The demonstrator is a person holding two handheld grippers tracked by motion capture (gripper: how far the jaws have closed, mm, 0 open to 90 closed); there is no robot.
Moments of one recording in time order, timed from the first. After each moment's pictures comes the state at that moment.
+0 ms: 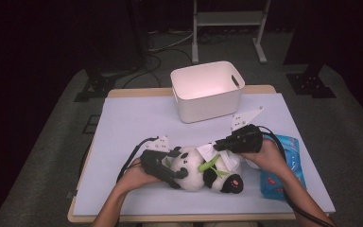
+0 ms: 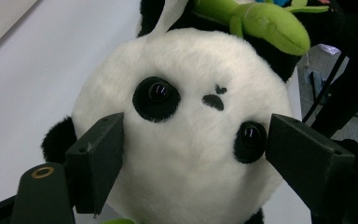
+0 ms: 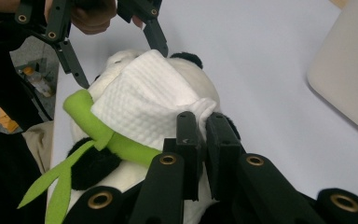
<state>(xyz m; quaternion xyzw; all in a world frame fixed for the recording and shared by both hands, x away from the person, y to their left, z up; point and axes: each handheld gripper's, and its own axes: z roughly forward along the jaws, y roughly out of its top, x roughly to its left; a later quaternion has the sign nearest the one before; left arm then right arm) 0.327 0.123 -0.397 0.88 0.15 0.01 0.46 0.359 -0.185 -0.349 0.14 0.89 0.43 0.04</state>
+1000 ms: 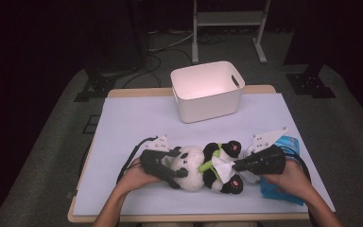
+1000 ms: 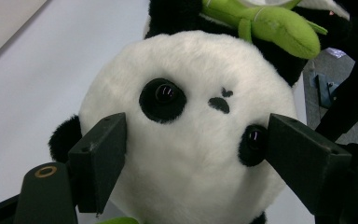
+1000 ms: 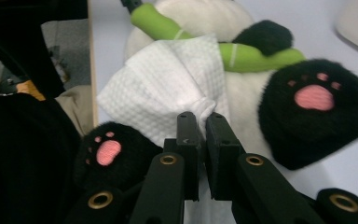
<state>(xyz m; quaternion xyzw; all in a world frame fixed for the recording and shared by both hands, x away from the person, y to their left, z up) 0.327 0.124 -0.397 0.88 0.16 0.02 0.46 0.306 -0.233 -0.363 0.15 0.90 0.41 0.02</state>
